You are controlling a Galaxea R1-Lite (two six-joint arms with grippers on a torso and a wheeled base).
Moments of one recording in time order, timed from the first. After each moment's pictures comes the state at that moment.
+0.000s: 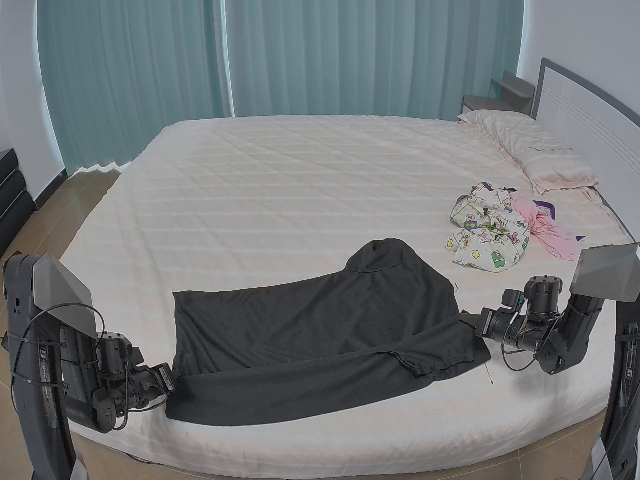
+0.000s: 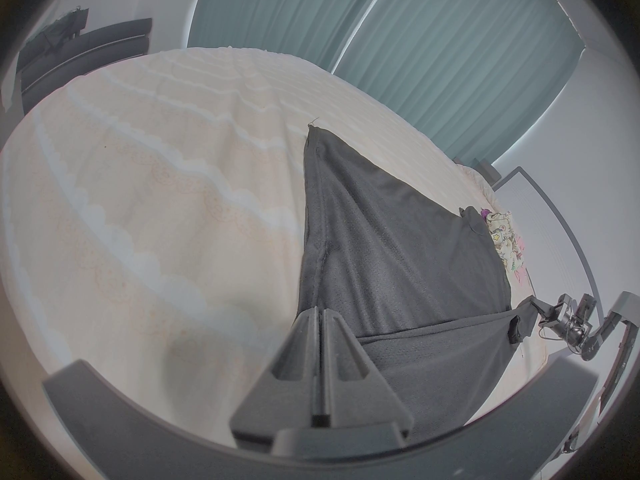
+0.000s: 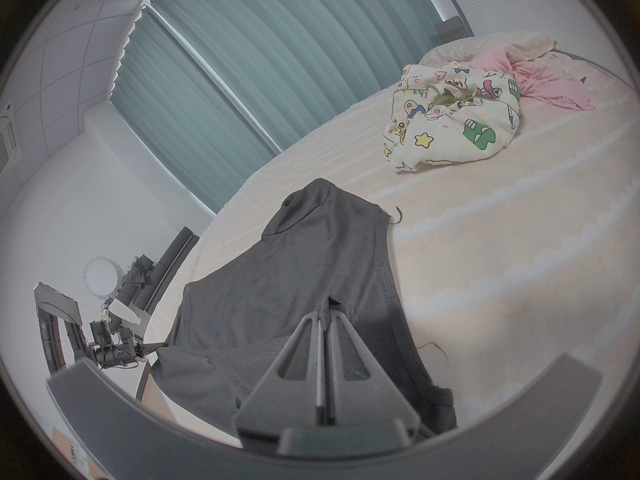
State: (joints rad) left arm 0.06 2.44 -0.21 -1.53 -0.23 -0.44; right arm 0.04 2.37 -0.62 -1.27 0.44 0.38
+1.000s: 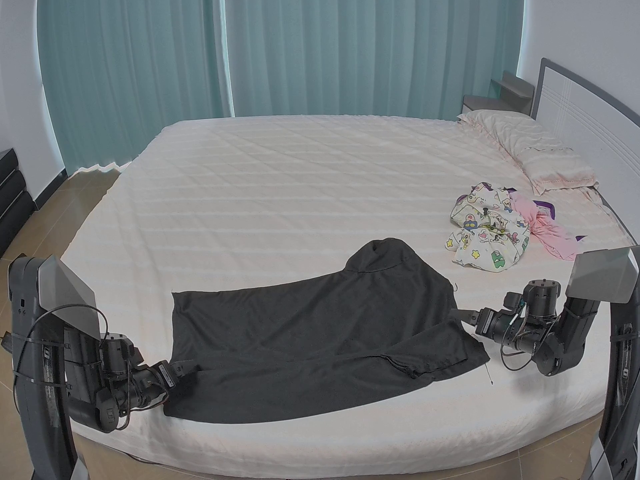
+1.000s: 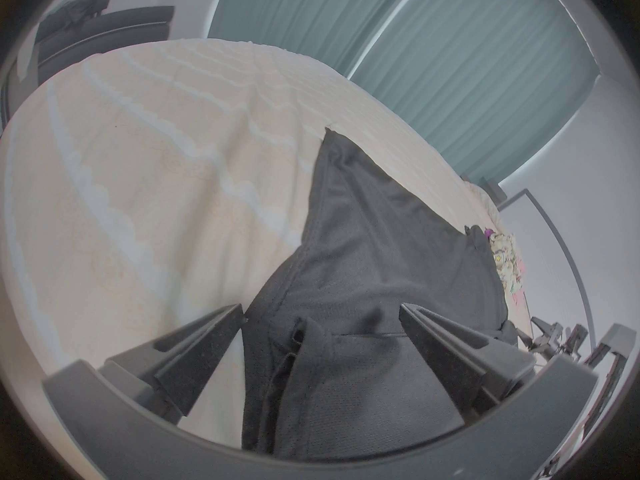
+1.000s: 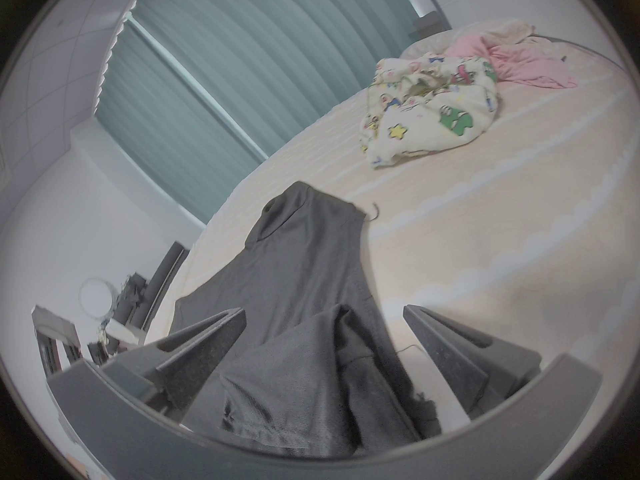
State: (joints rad) left arm 0.06 2.47 -0.23 -1.55 -0.21 -0.52; right arm 0.02 2.42 -0.64 -1.30 0.40 0.46
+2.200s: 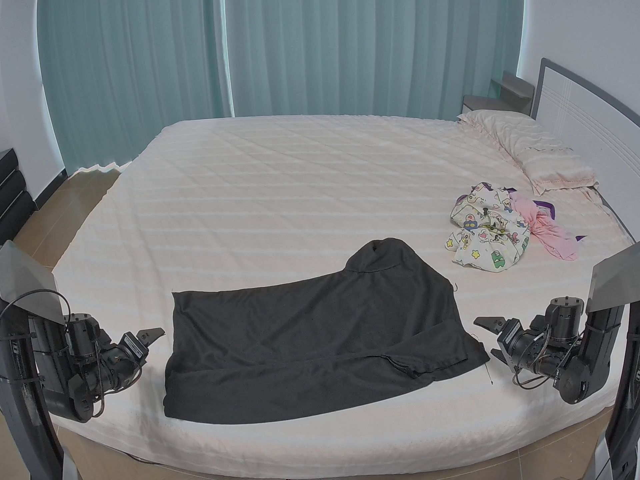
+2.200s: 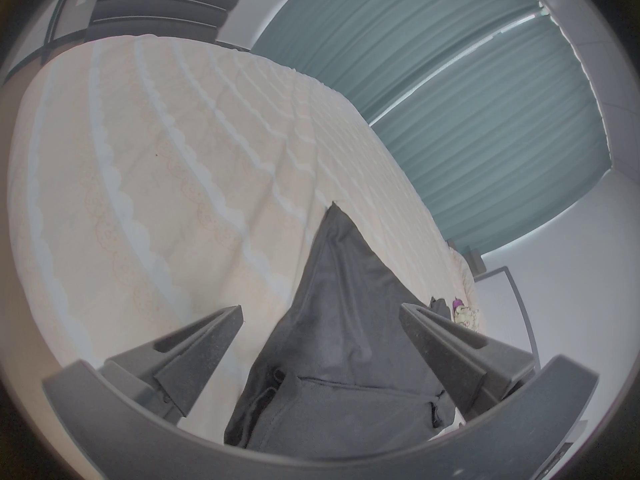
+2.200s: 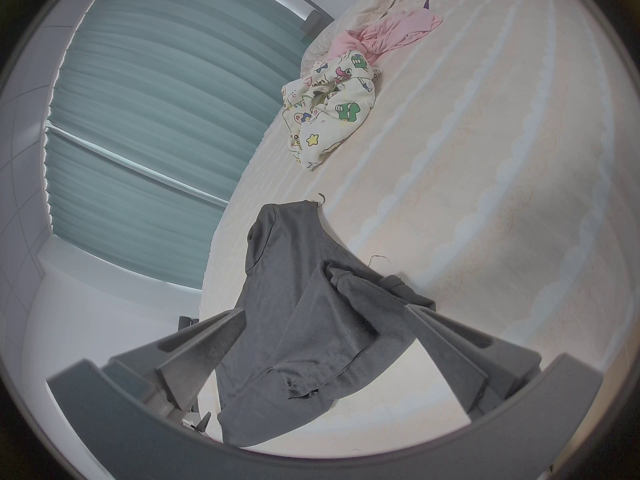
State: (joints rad) left arm 0.18 2.29 -0.19 -1.55 -0.30 -0.78; right arm 0.05 2.27 -0.27 -1.49 0.26 0.92
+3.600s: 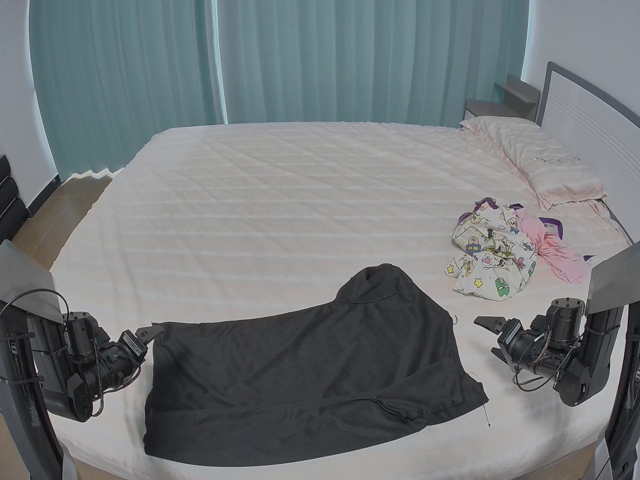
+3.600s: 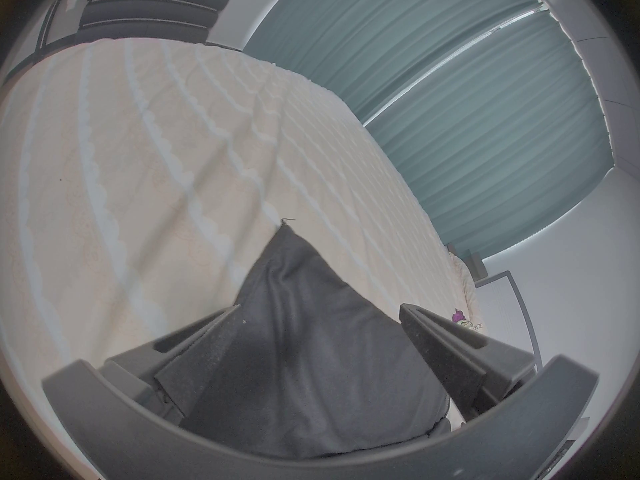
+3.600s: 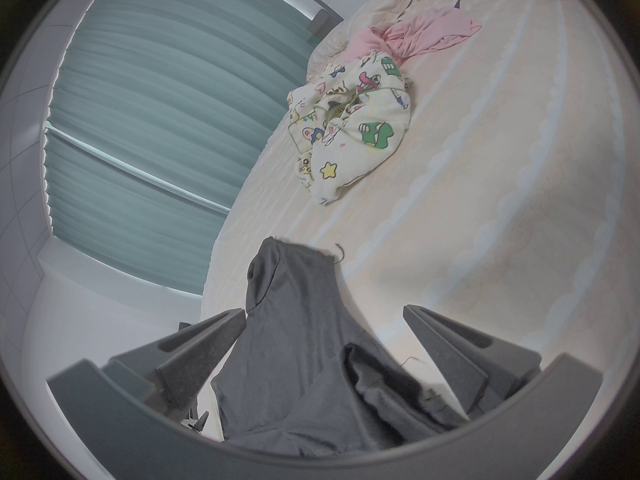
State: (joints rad) left arm 0.18 2.27 -0.19 -1.55 -0.29 -0.79; right arm 0.05 2.28 -0.25 -1.54 0.25 0.91
